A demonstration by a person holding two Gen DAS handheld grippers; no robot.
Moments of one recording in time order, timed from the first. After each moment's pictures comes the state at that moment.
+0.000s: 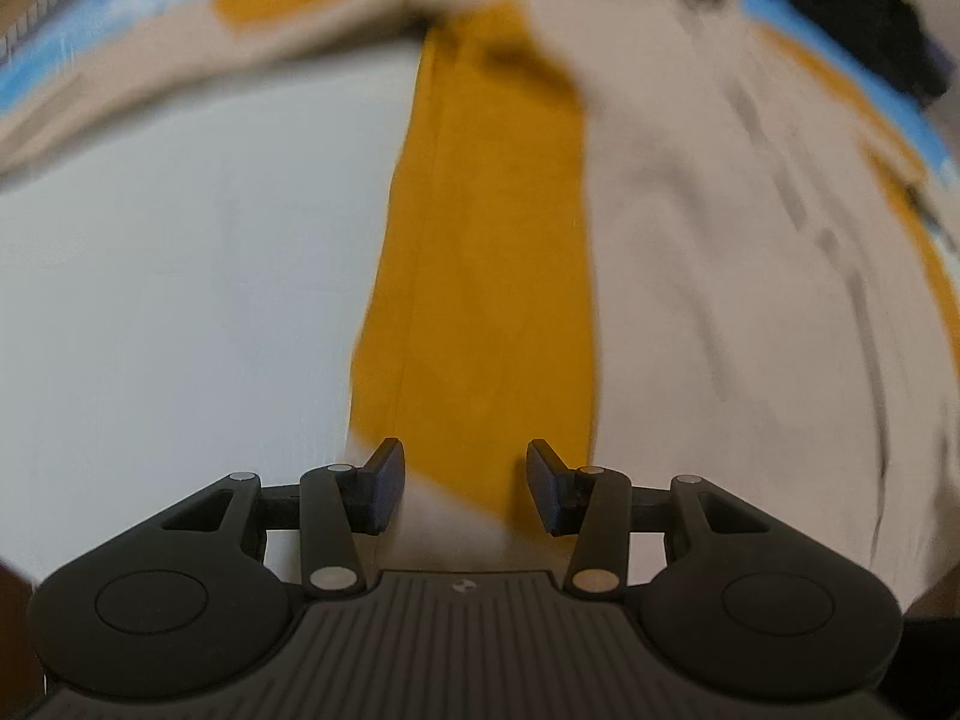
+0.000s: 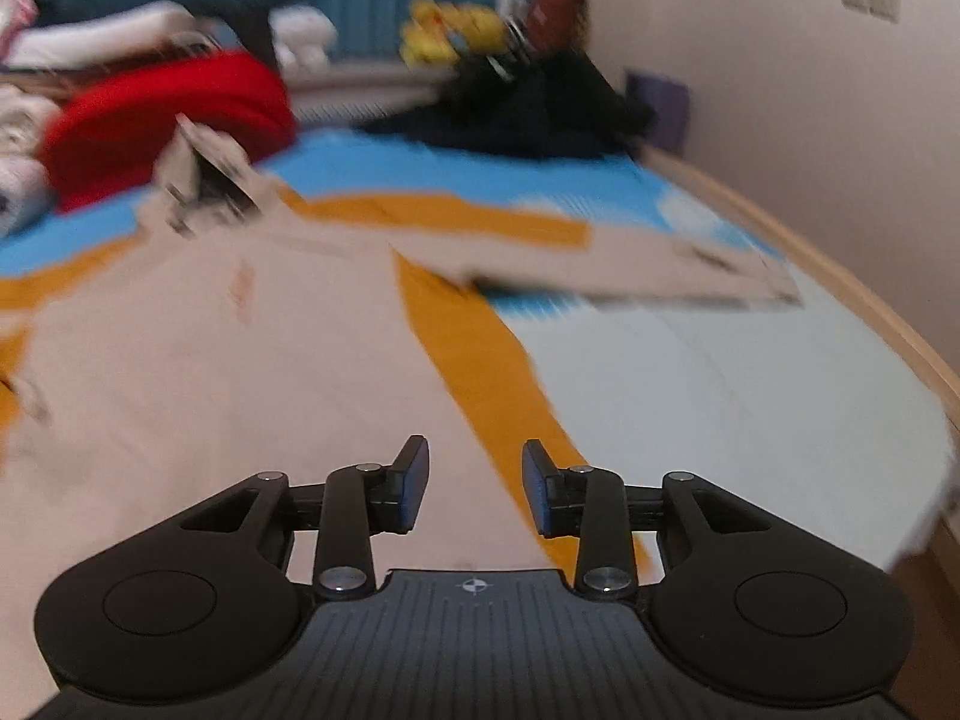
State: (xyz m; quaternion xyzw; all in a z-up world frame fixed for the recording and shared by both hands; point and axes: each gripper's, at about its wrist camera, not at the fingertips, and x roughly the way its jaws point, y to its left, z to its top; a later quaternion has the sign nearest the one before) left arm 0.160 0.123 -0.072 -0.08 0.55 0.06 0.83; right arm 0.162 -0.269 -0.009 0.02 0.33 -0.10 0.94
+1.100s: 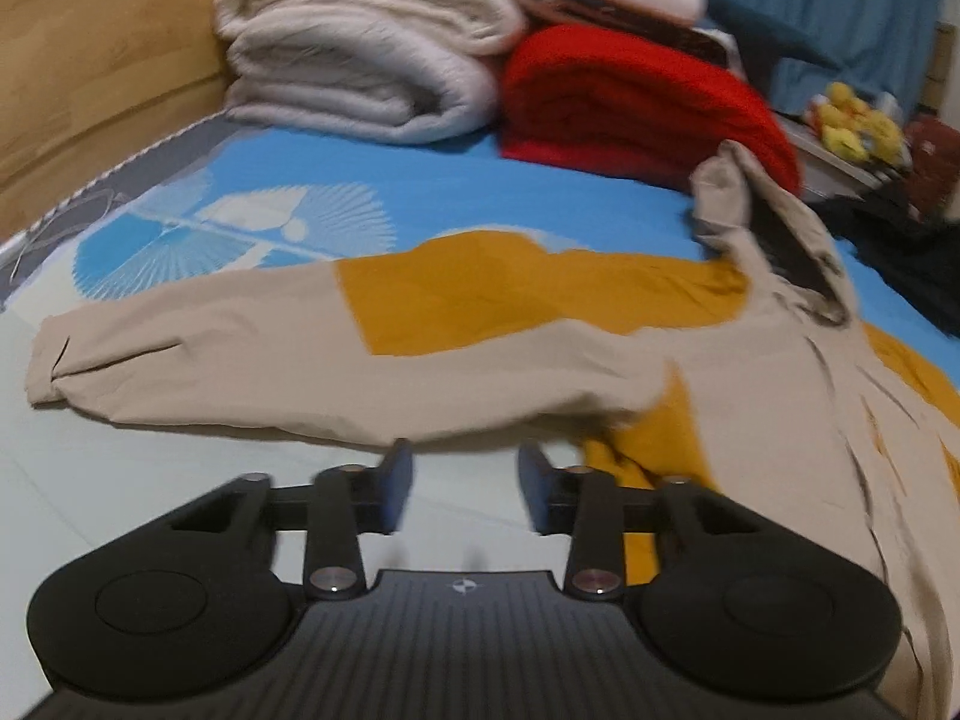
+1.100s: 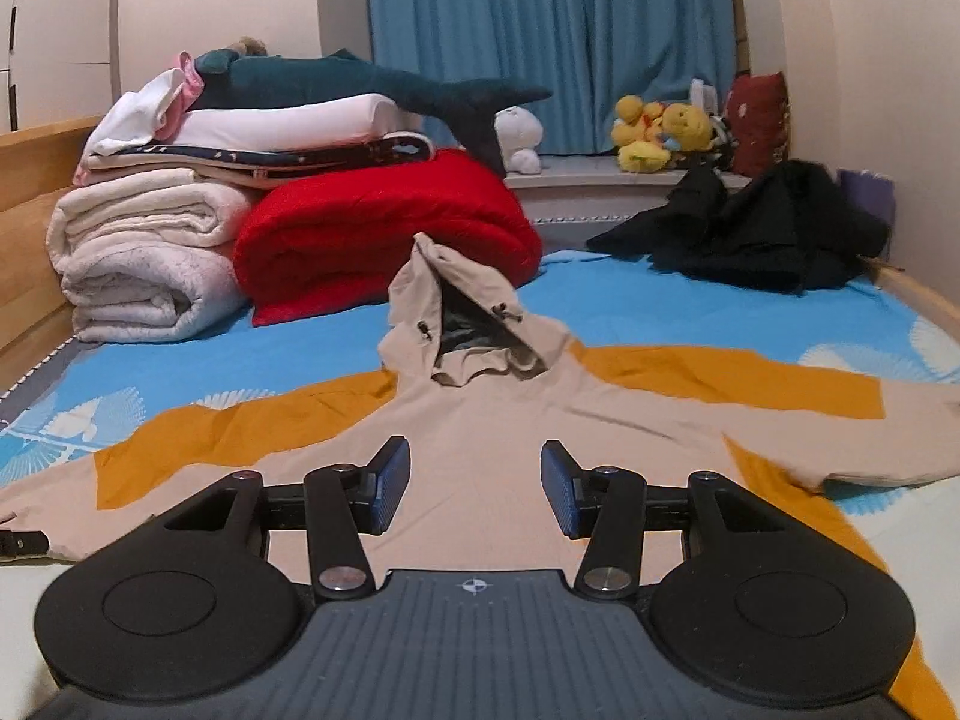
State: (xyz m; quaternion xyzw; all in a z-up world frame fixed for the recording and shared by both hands) left arm 0.274 0.251 -0.023 -0.13 0.37 0.19 0.90; right arm 0.310 -0.119 0.029 0.05 0.24 0.07 0.97
